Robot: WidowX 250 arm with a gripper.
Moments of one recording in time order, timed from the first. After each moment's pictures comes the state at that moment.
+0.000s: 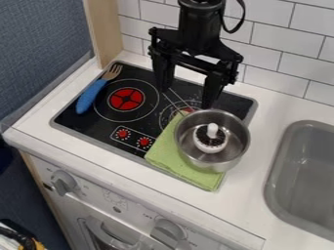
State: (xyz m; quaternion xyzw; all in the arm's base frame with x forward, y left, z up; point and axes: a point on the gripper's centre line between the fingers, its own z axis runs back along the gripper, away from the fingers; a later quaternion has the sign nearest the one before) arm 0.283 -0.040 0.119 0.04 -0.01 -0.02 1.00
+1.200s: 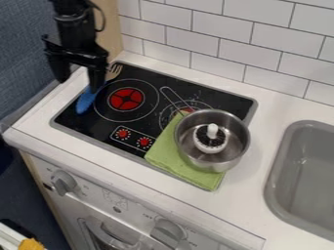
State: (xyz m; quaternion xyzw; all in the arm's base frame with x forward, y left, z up) arm 0.296 0.150 0.065 0.05 -0.02 0.05 1.00
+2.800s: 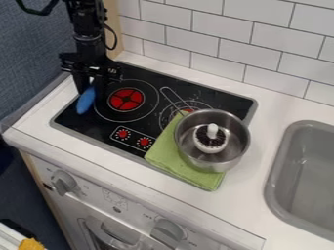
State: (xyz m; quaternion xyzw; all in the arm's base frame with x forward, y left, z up) arm 0.330 0.164 0.010 0.06 0.01 0.12 0.99
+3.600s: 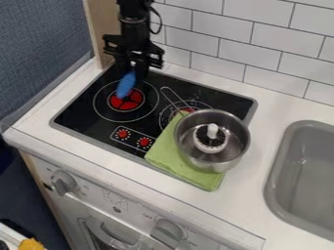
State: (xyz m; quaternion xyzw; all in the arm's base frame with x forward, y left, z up) arm 0.380 0.099 0.034 0.06 -0.02 0.04 1.00
